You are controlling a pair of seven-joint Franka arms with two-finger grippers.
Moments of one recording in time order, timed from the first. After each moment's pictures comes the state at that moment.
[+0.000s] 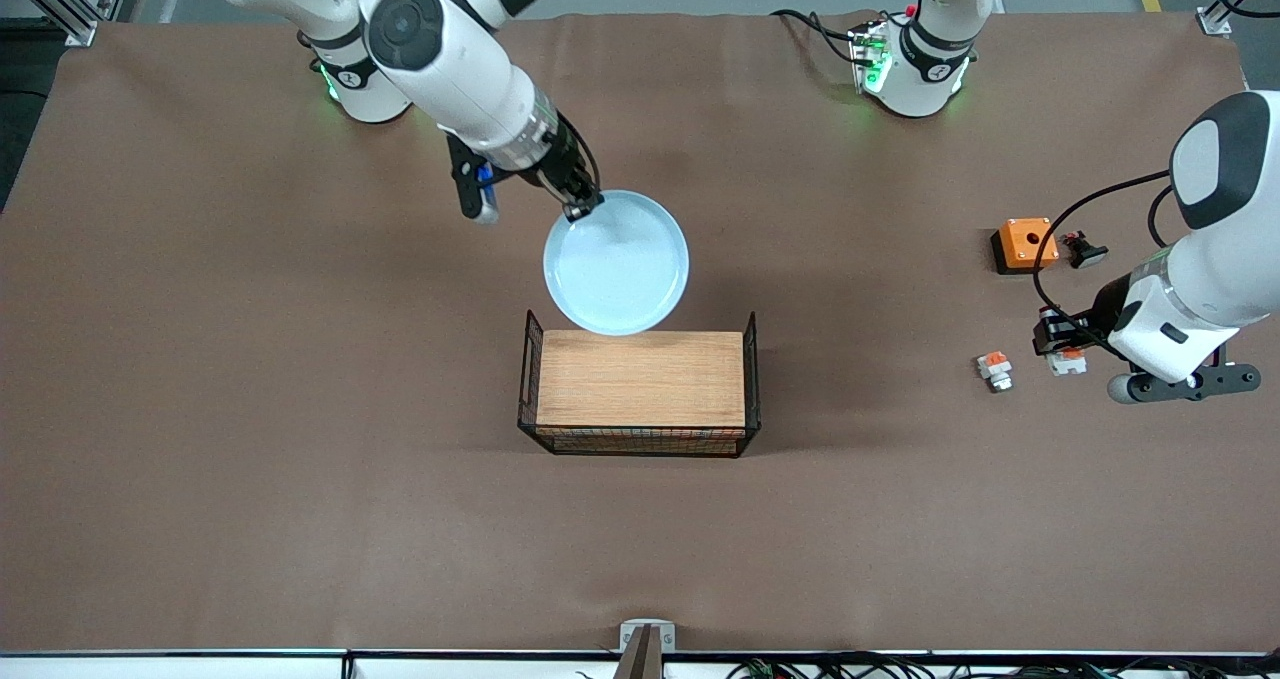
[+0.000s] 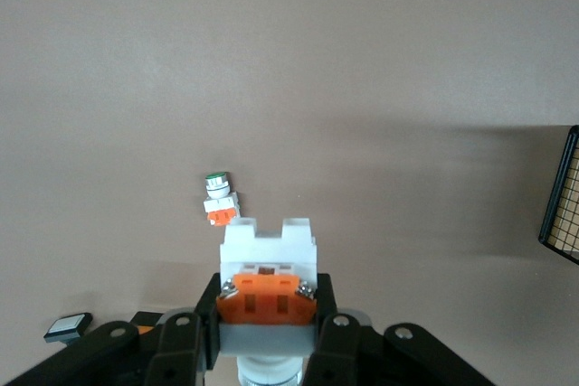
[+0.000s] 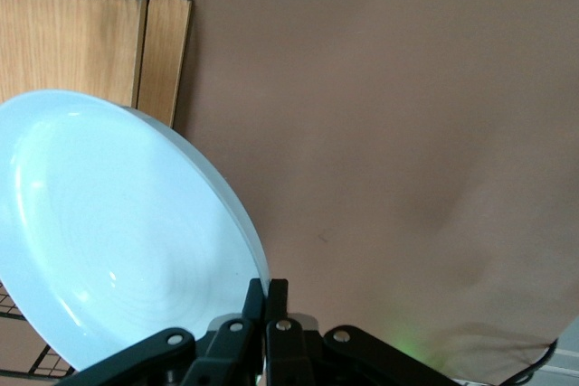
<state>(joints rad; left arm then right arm) 0.43 0.29 -0.55 -1.60 0.14 1.81 -0.24 0.73 0.18 -0.03 -1.76 0.38 2.04 1.84</state>
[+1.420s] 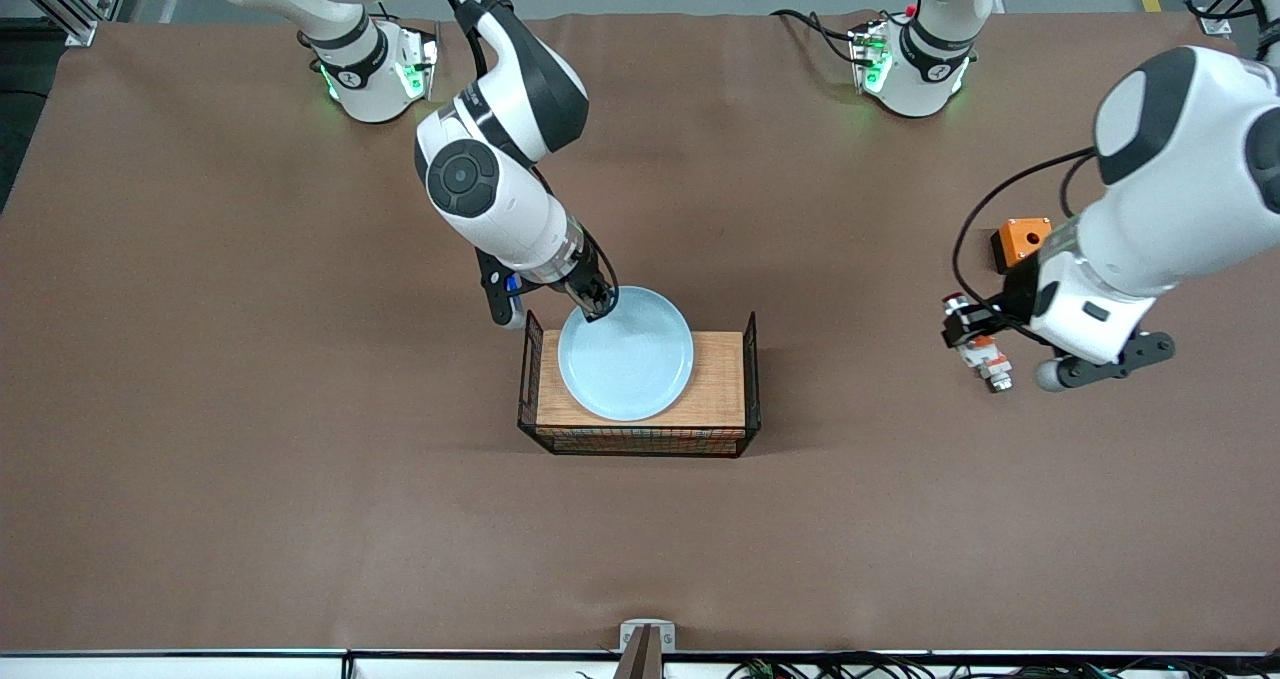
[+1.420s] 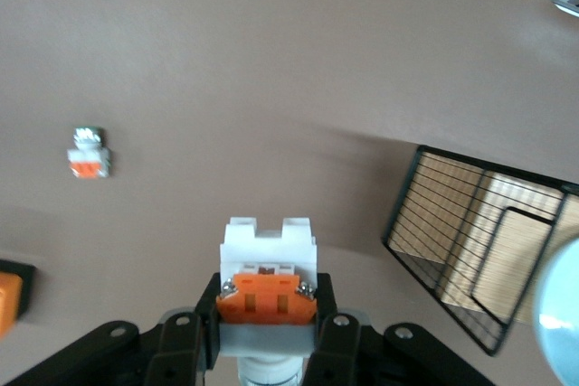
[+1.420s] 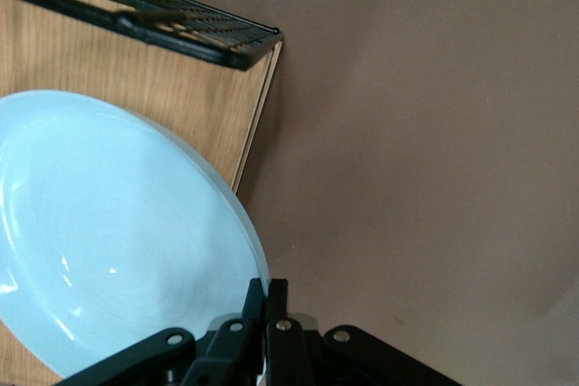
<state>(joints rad) 0.33 0.30 -0.67 -1.54 0.06 1.81 -0.63 0.69 0.45 -0.05 -1.59 0.35 2.13 1.73</state>
